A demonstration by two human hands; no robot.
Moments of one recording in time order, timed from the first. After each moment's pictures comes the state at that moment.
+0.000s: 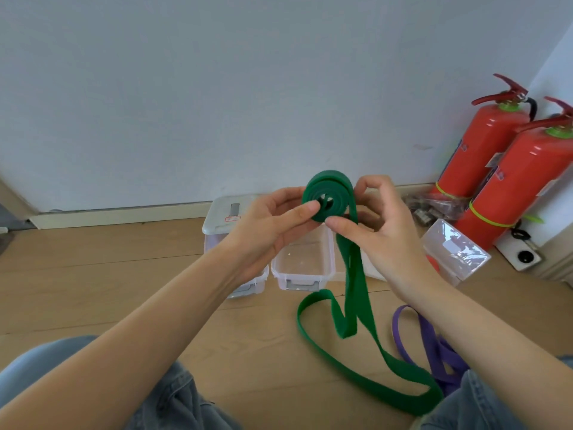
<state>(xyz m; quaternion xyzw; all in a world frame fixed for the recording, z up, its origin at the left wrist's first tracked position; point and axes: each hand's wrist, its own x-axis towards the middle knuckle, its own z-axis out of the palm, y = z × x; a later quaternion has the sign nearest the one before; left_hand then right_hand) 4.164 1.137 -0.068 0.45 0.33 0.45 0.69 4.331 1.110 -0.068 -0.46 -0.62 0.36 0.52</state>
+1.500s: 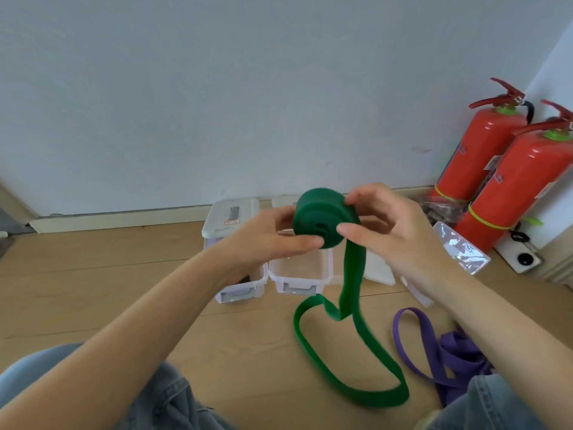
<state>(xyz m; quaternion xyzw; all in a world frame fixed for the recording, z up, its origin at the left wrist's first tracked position) 4.155 1.136 -0.065 0.61 0.42 0.31 0.59 4.352 1.112 -0.058 -0.47 -0.67 0.35 0.45</state>
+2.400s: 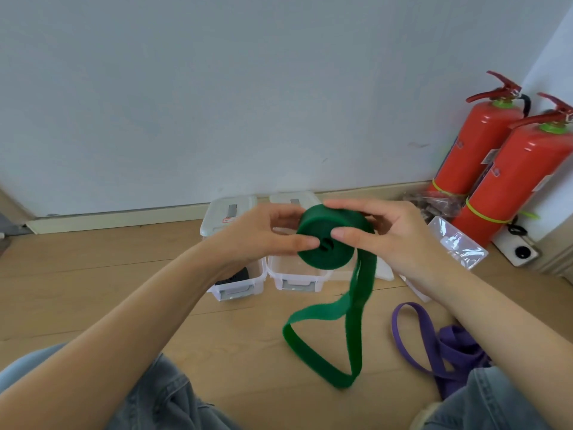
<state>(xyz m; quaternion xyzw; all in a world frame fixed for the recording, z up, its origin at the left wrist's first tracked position) 4.149 1.133 -0.058 0.66 0.40 0.27 0.58 4.352 1.106 -0.058 -0.43 -0.67 0.43 0.44</state>
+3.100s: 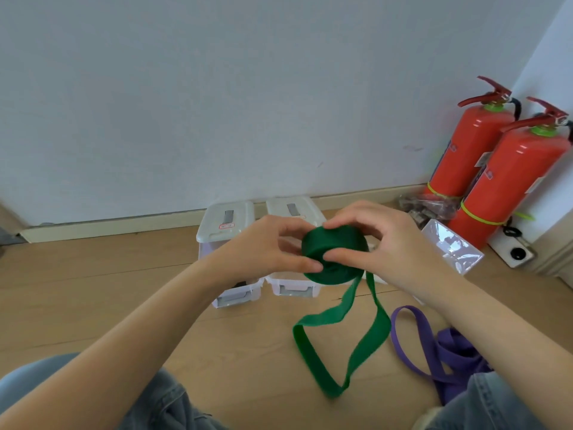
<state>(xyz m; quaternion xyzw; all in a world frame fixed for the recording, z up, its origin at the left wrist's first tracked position) 4.158 1.134 -0.061 0.71 0.40 0.23 0.53 4.354 1.104 -0.058 -0.46 -0.76 0.26 0.38</state>
